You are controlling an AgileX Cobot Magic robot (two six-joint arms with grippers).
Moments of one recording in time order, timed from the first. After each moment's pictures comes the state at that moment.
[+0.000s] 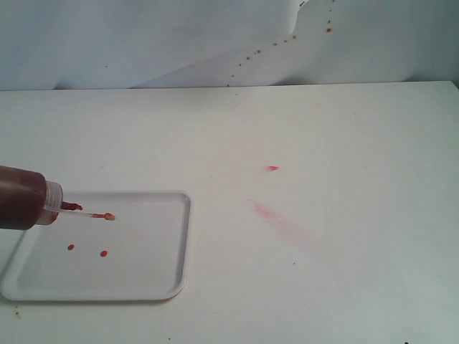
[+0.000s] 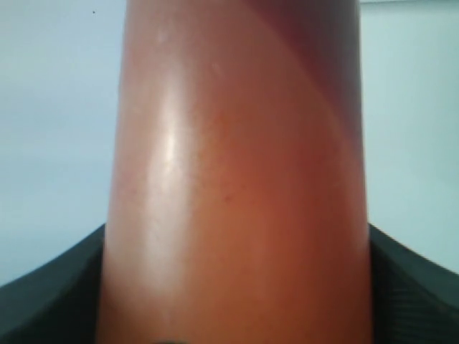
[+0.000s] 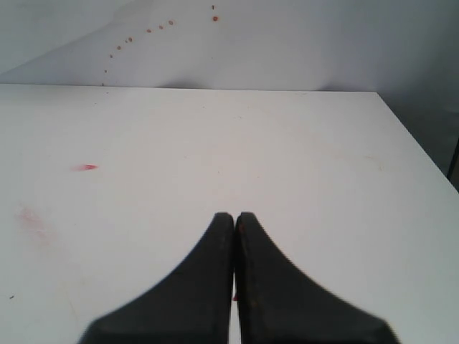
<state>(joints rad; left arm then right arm) -0.57 0.90 -0.52 1.05 0.86 0.68 0.02 0.01 0.00 0.00 0.31 -0.02</state>
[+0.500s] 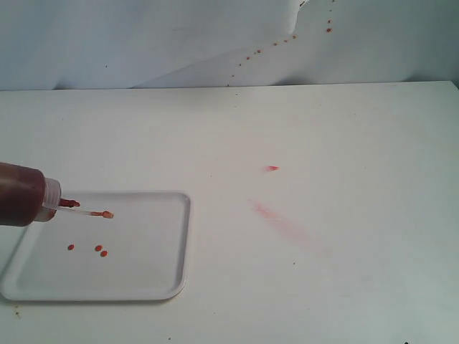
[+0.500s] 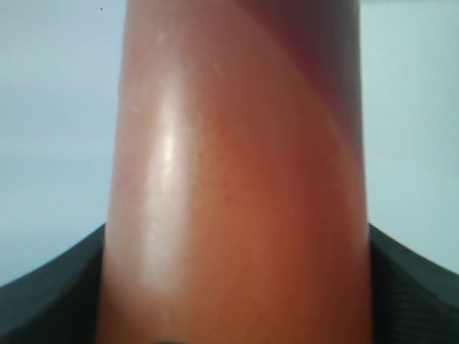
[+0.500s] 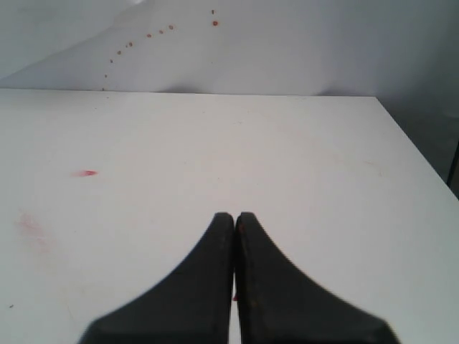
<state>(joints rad) -0.57 0.90 -0.52 1.07 0.85 0.68 0.02 0.01 0.00 0.00 0.30 -0.02</state>
